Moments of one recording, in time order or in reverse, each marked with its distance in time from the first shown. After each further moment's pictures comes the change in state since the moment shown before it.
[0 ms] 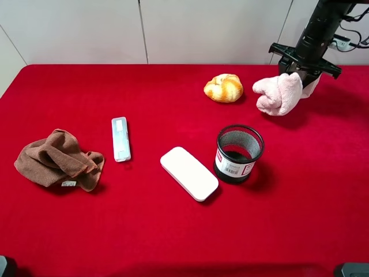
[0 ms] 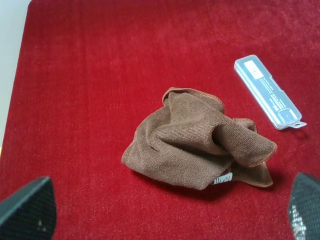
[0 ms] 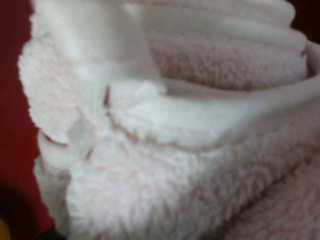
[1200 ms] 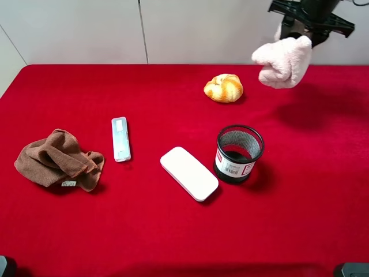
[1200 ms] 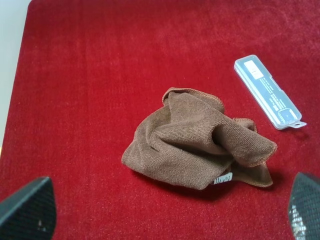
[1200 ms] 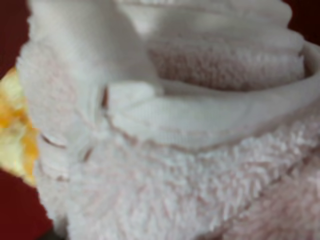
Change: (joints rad) left arm 0.000 0.000 0.000 0.000 0.000 0.000; right arm 0.083 -0.214 -0.001 0.032 0.012 -0.242
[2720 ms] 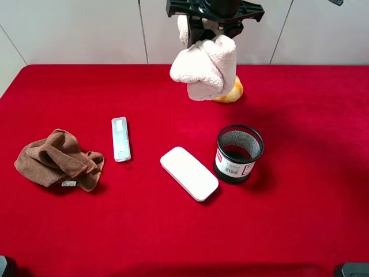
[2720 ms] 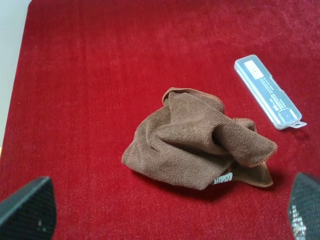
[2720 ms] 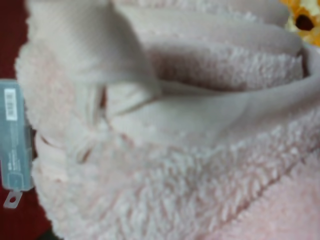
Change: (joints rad) left arm 0.000 0.000 0.000 0.000 0.000 0.000; right arm 0.467 -0.075 0.000 0.000 0.002 -0.143
